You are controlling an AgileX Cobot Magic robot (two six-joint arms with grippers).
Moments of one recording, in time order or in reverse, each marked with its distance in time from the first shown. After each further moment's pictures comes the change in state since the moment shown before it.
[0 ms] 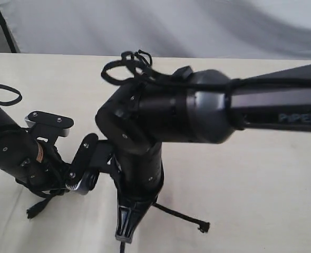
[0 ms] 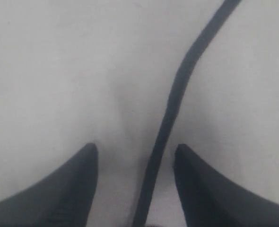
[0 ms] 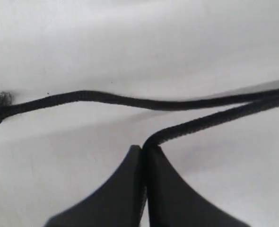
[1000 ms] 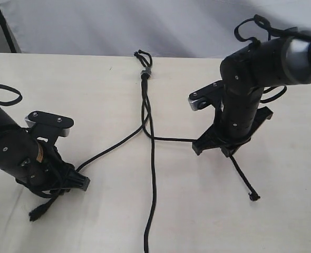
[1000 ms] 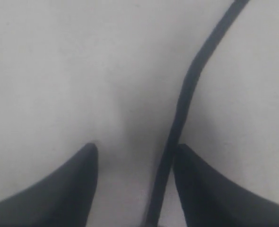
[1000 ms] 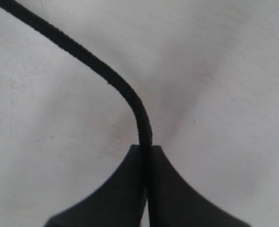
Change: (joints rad) left arm 0.000 0.001 0.000 0.000 0.000 0.002; right arm -0.565 0.031 0.102 -0.092 -0.142 0.373
